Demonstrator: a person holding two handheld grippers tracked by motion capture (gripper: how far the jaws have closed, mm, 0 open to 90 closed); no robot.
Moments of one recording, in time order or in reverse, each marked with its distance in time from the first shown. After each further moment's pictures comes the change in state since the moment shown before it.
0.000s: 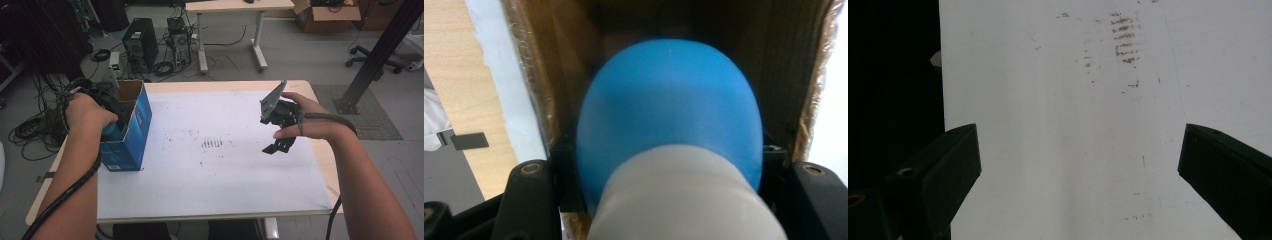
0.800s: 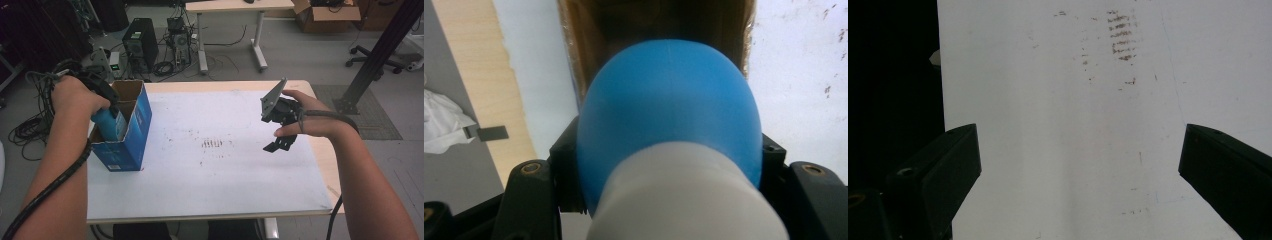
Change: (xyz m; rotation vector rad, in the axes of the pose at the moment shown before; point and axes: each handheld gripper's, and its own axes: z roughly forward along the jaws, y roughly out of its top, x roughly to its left) left arm 0.000 -0.004 -0.046 -0.028 -0.010 0.006; right arm -0.002 0.002 -0.005 0.013 0.000 0.011
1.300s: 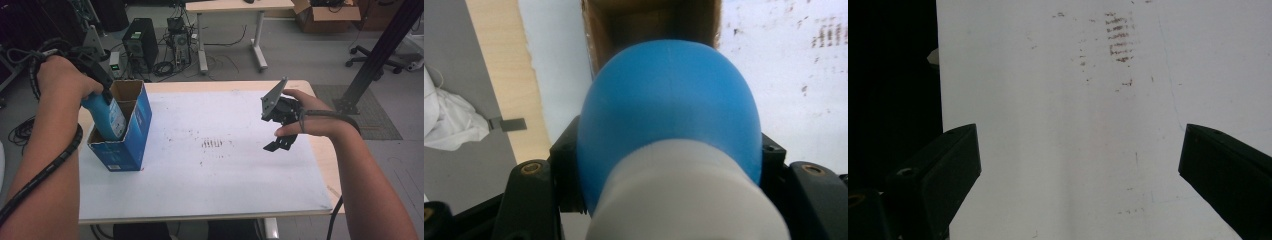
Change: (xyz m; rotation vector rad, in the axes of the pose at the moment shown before) left arm -0.003 -0.002 -0.048 -0.016 0.021 -0.001; right arm 0.000 0.001 -0.003 0.001 -0.007 -0.011
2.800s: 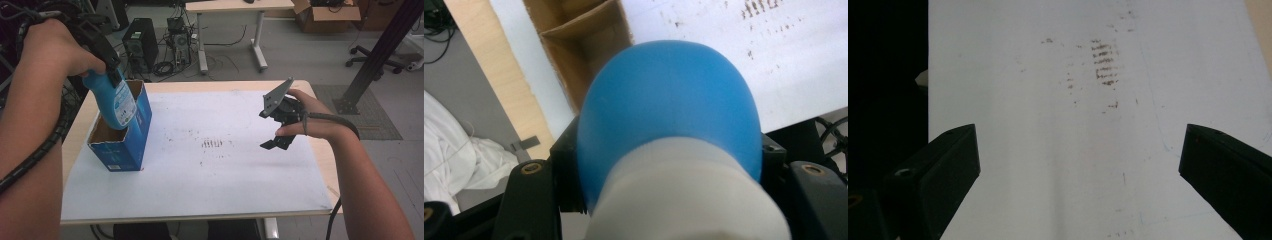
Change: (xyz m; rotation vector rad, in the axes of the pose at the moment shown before) left arm -0.055 -0.023 -0.089 -0.046 0.016 0.257; right arm 0.000 -0.003 -0.001 -0.098 -0.051 -0.022
